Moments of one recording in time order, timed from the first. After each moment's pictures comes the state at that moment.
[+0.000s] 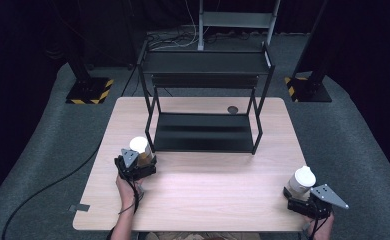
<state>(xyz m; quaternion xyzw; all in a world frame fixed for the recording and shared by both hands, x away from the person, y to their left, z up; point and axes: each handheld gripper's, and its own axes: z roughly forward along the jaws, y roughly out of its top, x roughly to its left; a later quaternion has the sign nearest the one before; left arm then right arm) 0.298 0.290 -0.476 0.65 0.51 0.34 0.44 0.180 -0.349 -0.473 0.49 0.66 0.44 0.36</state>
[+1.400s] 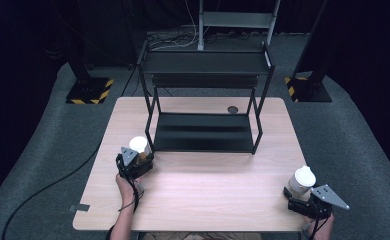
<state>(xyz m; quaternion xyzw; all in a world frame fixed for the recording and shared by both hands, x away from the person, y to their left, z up) 0.301 0.298 -0.476 0.65 0.50 0.34 0.46 0.178 -0.350 -0.475 0.49 0.66 0.44 0.36</state>
